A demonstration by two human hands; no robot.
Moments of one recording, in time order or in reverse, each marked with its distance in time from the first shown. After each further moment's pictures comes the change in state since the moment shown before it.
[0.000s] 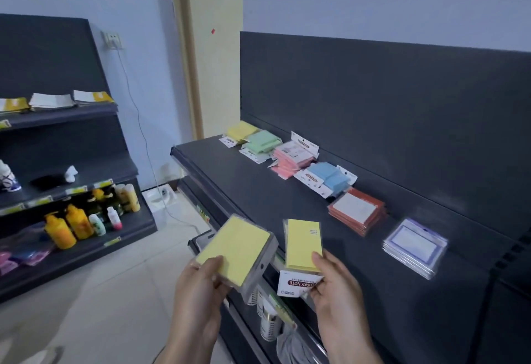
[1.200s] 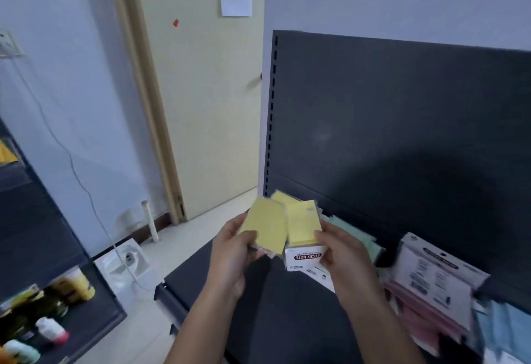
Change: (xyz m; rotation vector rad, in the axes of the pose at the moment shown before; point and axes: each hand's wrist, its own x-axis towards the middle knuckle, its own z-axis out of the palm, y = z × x) left_hand 0.519 0.166 0.150 0.176 -0.393 -0.066; right_hand 0.415 0.013 0.326 -0.232 0.110 -0.112
